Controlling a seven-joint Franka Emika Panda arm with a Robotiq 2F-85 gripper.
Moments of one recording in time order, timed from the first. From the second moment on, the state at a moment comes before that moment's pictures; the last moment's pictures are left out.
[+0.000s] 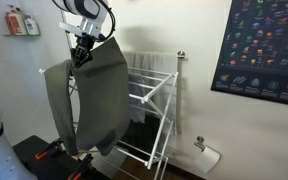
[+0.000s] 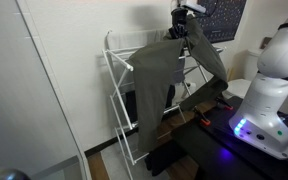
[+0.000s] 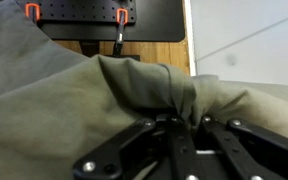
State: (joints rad) arm 0.08 -0.16 -0.05 -2.15 0.27 1.58 0.00
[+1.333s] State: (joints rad) arm 0.06 -0.20 -0.01 -2.02 0.39 1.99 0.02
